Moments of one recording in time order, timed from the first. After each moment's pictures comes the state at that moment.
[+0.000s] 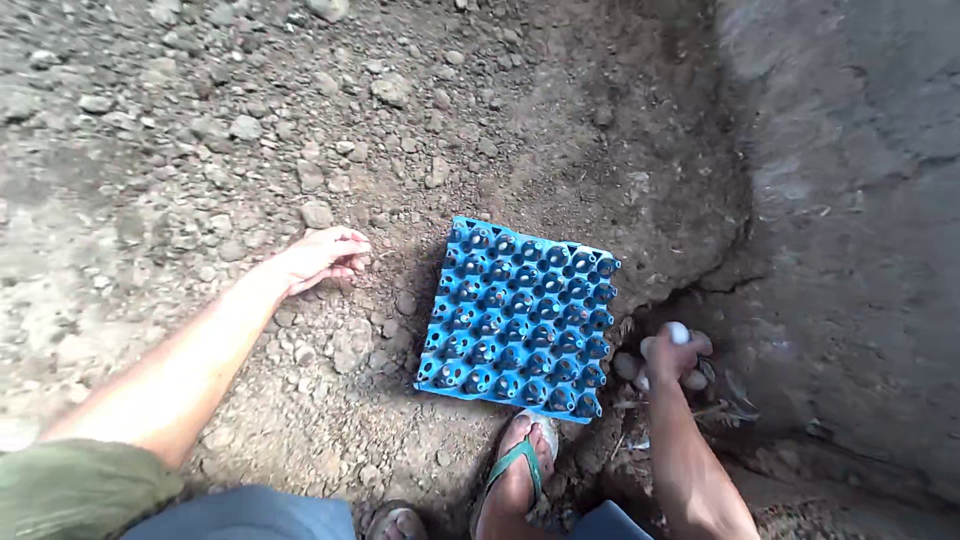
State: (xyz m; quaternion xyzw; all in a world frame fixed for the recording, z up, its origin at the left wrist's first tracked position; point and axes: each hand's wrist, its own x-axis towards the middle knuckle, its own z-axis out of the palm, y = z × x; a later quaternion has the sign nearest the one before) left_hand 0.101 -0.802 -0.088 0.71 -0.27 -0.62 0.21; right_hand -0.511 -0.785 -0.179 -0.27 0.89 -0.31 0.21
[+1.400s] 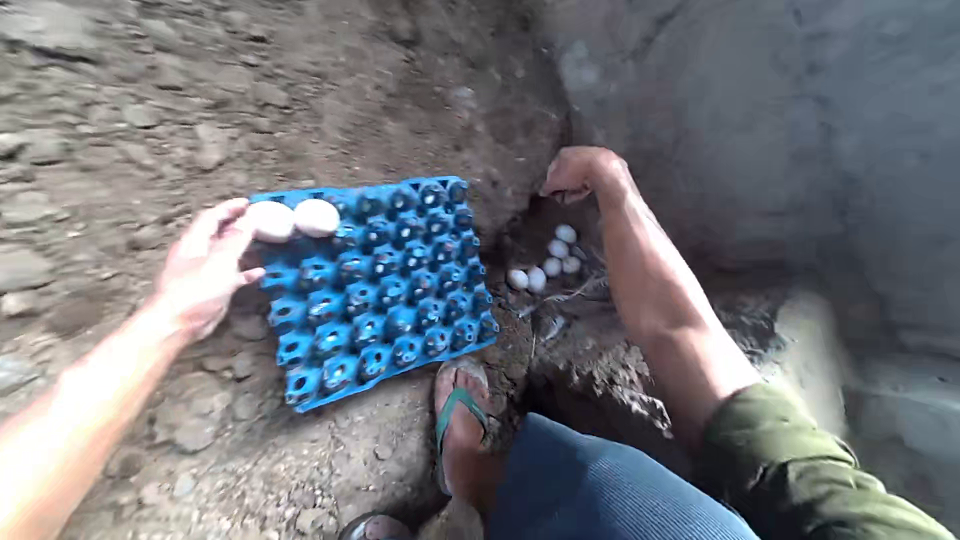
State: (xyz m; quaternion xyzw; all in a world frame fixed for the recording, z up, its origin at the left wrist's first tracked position) left_hand -0.032 -0.820 -0.097 0.64 -0.42 -0.58 0.28; right_hand -0.508 -0.922 -0.002 -0.48 0.78 0.24 0.32
